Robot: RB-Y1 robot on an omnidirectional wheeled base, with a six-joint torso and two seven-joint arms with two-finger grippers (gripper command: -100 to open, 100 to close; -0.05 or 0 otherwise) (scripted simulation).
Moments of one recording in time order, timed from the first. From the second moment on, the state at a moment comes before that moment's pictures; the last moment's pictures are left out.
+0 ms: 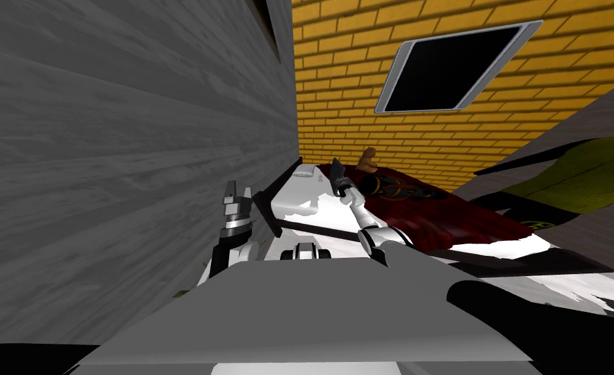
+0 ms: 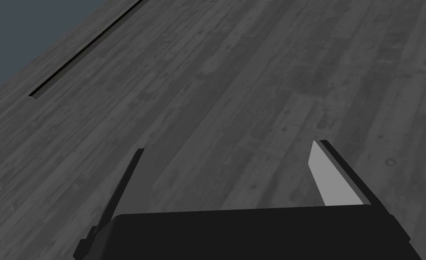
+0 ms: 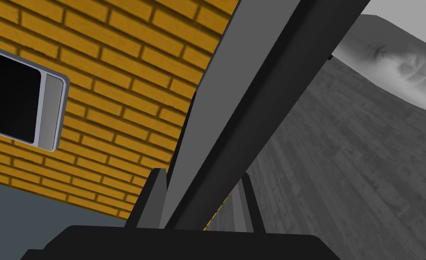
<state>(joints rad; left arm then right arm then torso) 0.49 0.02 -0.01 -2.28 0.06 -0.48 -0.13 -0.61 -0.35 -0.05 -1.04 0.95 0.16 0.69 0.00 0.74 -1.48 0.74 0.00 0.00</state>
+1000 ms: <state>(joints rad) 0.49 0.02 -0.01 -2.28 0.06 -0.48 -0.13 -0.60 -0.43 -0.13 -0.98 1.00 0.10 0.45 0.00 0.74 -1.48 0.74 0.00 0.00</state>
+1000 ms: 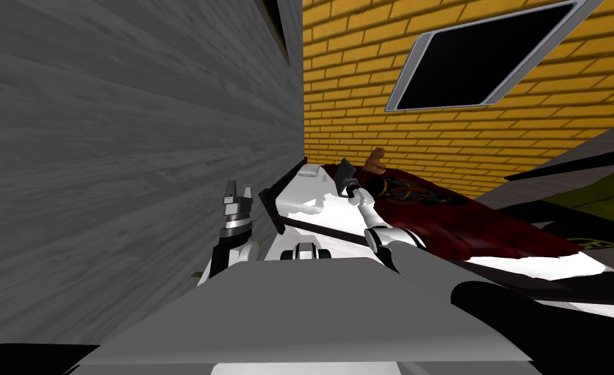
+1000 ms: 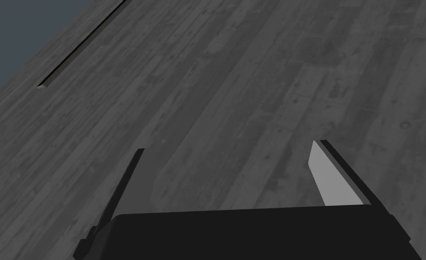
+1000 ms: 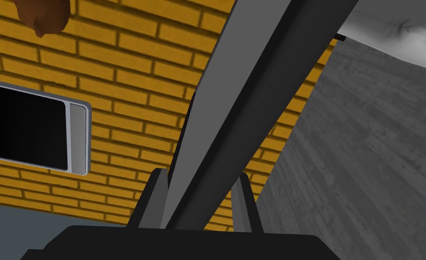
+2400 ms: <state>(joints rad) 0.49 0.02 -0.01 -2.28 0.06 -0.48 -0.13 -0.45 -0.27 -0.34 -1.00 0.77 -0.19 0.33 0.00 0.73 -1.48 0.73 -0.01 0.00</state>
